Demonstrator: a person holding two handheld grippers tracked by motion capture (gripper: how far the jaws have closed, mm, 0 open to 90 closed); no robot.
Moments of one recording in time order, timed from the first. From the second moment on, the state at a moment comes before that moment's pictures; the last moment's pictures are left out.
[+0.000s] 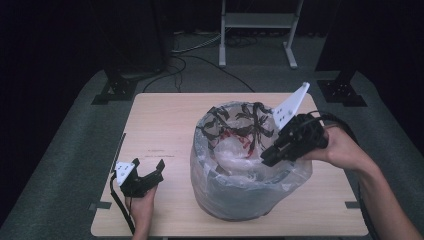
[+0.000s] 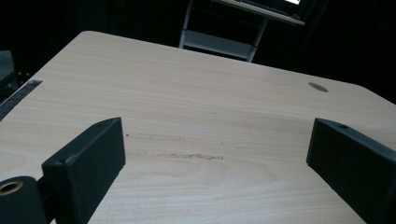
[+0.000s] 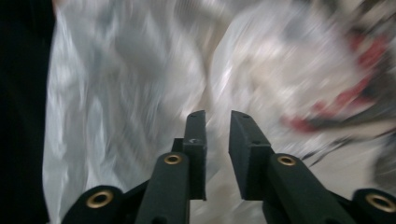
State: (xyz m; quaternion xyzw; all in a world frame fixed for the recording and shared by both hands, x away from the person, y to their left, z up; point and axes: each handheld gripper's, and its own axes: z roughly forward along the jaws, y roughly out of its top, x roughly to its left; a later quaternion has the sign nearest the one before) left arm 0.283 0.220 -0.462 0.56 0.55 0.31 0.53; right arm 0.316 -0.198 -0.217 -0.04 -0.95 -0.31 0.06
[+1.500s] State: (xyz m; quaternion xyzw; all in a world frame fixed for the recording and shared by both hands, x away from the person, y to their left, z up) left arm 0.285 0.217 -0.464 0.57 0.55 0.31 0.53; right arm 0.286 -0.174 -0.209 -0.02 -0.93 -0.35 -0.03
